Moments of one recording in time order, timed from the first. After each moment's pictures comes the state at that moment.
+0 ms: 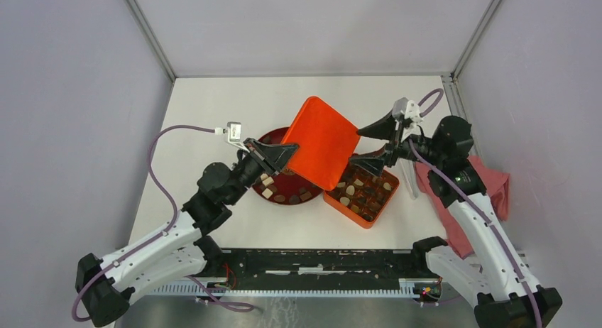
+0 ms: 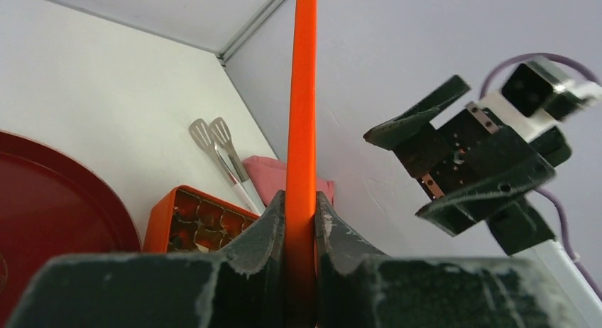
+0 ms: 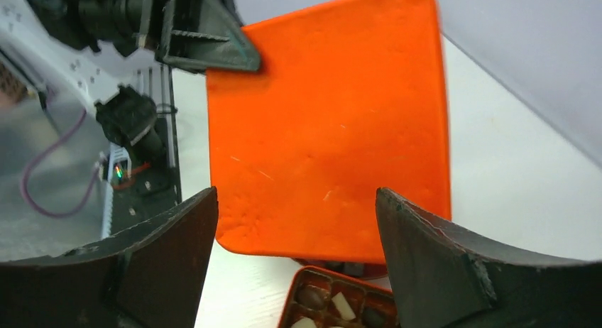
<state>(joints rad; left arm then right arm) -0.82 0.78 0.60 0.35 -0.14 -0.82 0.28 0.88 0.93 -0.12 -0.98 -0.07</state>
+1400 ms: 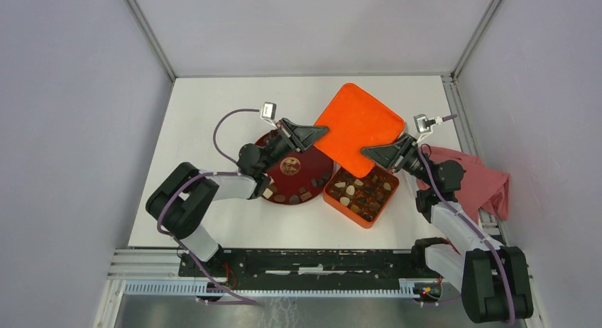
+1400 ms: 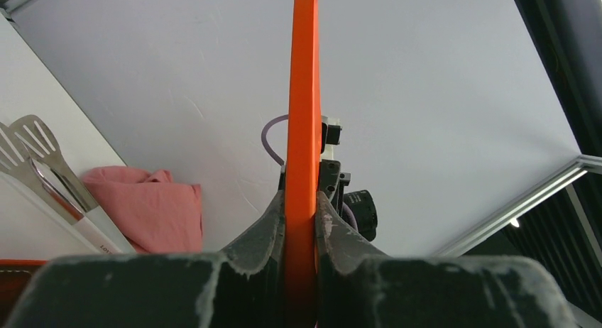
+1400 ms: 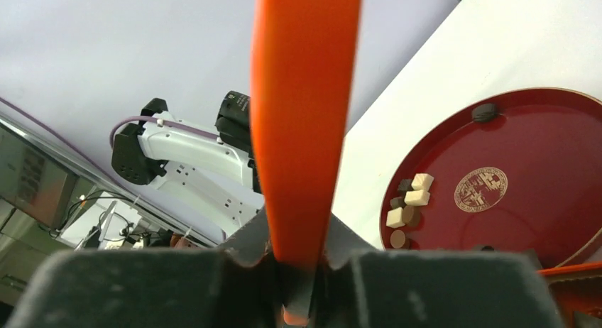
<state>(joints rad) -0.64 1.63 0.65 1.48 0.35 -1.33 0.10 1.01 0.32 1.11 -0.89 1.19</state>
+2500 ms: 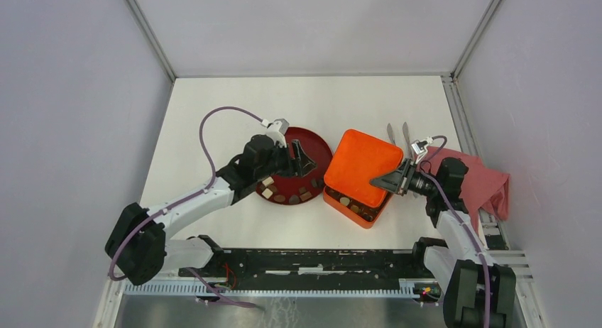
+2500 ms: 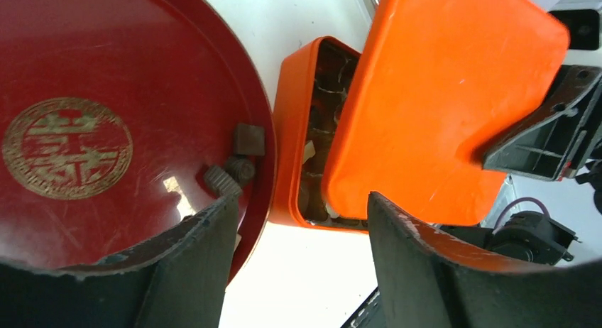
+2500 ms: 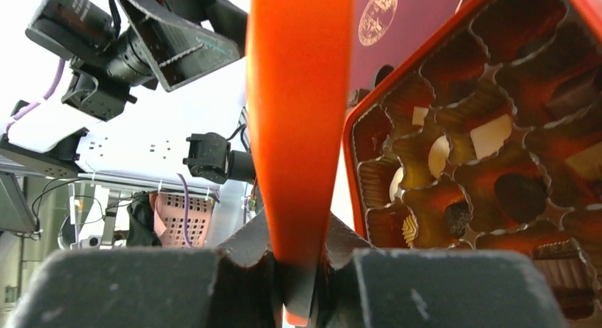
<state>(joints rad) -0.69 1.20 0.71 0.07 0.14 -0.65 -0.17 0.91 0.29 0.26 -1.21 0.73</state>
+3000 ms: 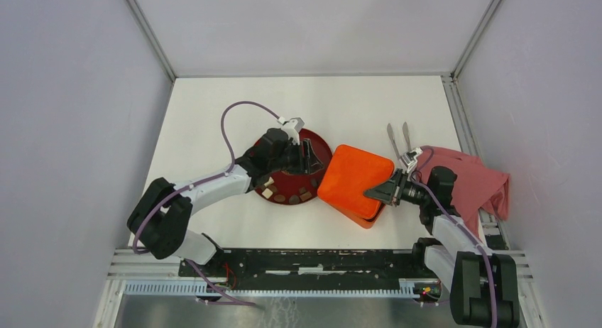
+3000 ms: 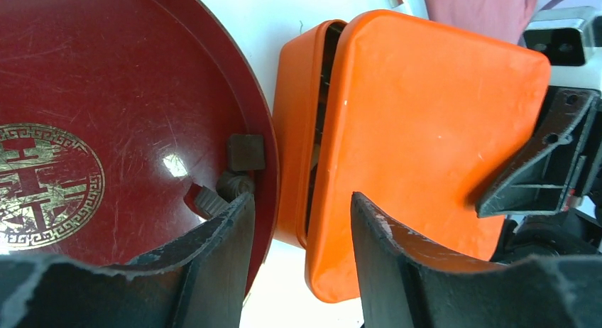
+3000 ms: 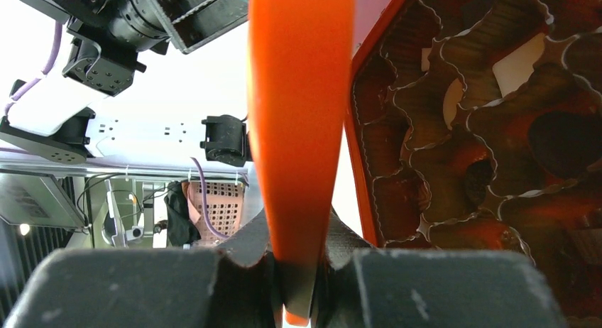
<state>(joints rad) -0.69 1.44 0.81 0.12 0.24 -0.60 -0.09 0.96 0.15 0.41 -1.20 0.87</state>
